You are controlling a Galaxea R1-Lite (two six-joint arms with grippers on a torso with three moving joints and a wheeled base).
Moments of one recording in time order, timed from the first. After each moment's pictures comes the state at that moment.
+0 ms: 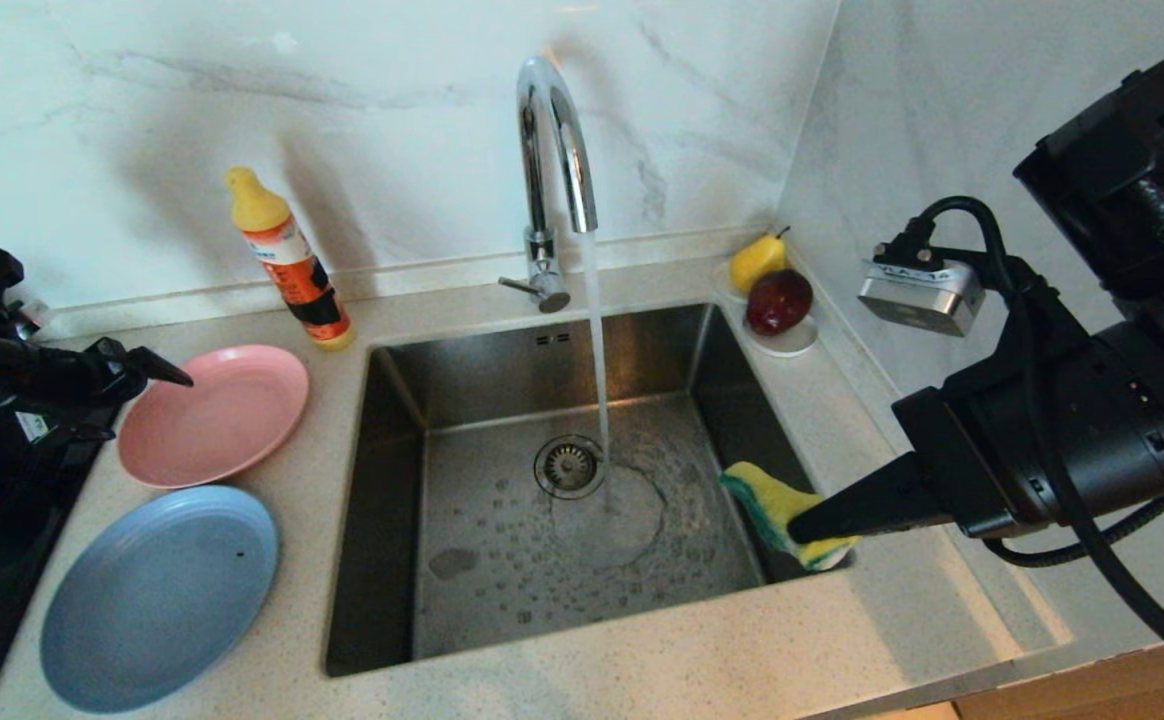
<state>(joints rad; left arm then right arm) 0.50 2.17 -1.88 0.51 -0.31 -0.31 0.68 1.55 -1.56 0.79 0.40 0.45</state>
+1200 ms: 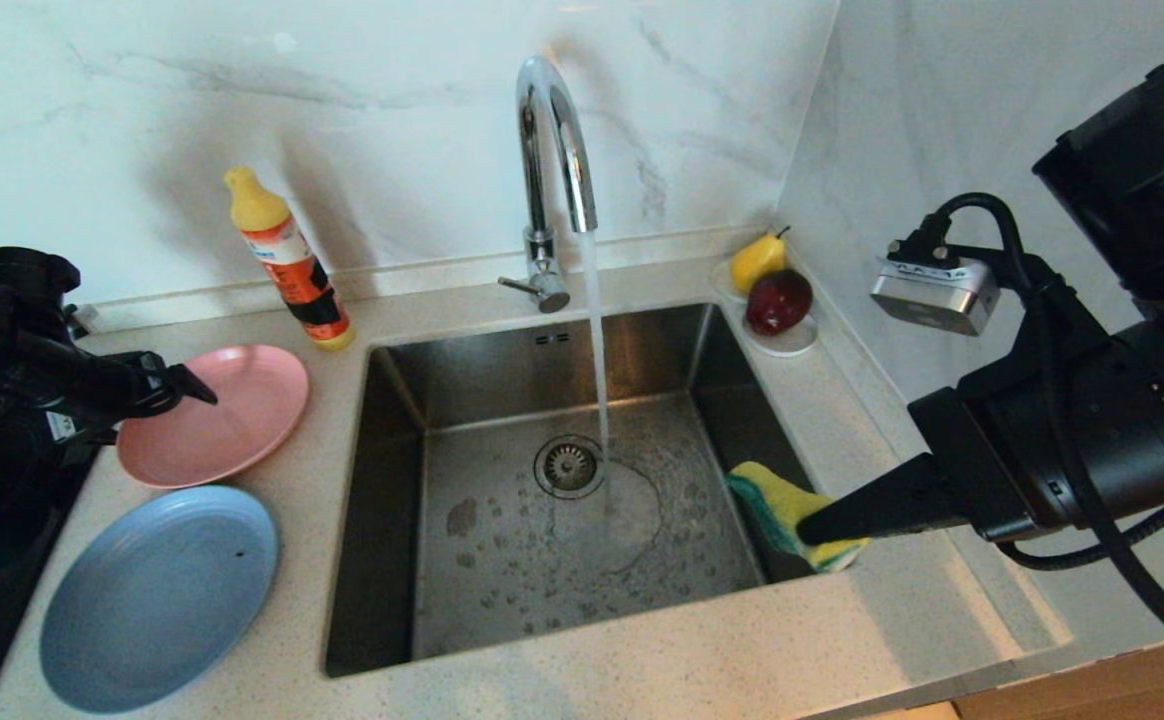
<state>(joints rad) 0.44 2.22 -1.92 0.54 -0.18 -0.23 0.68 1.54 -1.55 0.79 0.40 0.45</state>
